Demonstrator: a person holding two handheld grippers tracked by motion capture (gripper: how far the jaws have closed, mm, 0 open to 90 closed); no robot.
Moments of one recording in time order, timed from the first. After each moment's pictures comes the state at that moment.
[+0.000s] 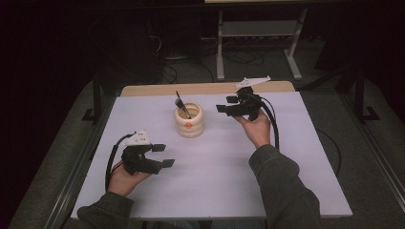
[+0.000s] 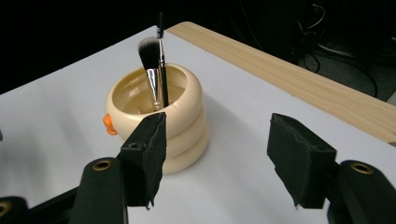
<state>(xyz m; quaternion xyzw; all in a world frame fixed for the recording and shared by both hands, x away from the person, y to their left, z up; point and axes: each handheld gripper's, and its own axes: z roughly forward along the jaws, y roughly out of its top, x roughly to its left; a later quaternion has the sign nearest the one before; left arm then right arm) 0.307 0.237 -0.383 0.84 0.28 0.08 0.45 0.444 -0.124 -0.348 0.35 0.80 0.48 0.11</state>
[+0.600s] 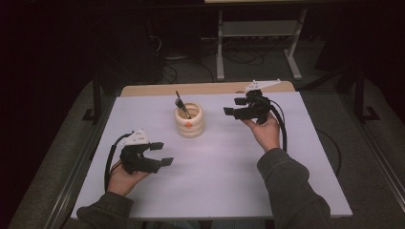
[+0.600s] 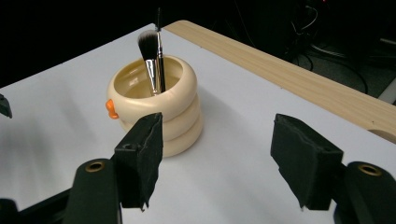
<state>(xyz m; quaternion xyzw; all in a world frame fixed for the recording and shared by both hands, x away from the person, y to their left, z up) 0.307 0.239 -0.382 0.84 0.29 0.09 0.45 0.428 -0.145 -0.346 0.35 0.79 0.48 0.12</state>
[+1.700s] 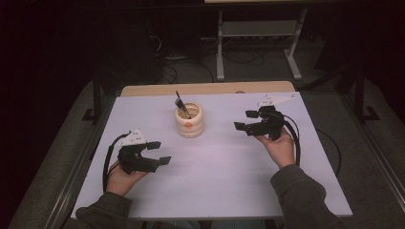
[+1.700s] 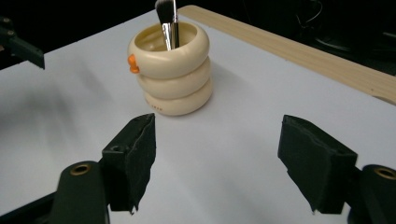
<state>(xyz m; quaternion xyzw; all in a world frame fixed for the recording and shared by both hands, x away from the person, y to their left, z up) 0.308 0.245 -0.385 0.83 0.30 0.10 0.46 0.385 -0.174 -0.360 0.34 0.80 0.48 0.12</state>
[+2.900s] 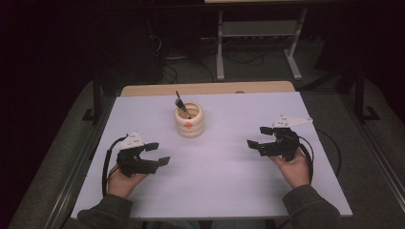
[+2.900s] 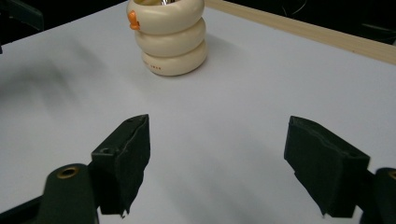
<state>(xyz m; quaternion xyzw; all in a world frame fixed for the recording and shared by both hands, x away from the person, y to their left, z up) 0.299 0.247 -0.390 0.82 0.32 0.12 0.46 0.336 -0.207 -0.389 0.36 0.79 0.48 0.13</state>
